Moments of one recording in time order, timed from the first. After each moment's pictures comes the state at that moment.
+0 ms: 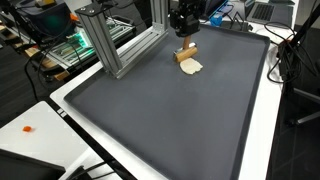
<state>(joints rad) 0.09 0.13 0.04 -2.16 0.11 2.28 0.36</state>
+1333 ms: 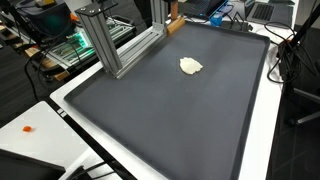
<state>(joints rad) 0.10 -0.23 0.07 -2.30 0.14 2.09 0.07</state>
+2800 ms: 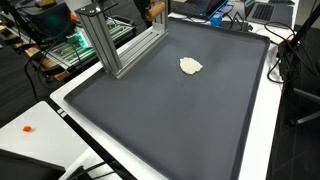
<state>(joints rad) 0.17 -0.62 0.08 -2.56 0.16 2.00 -0.01</state>
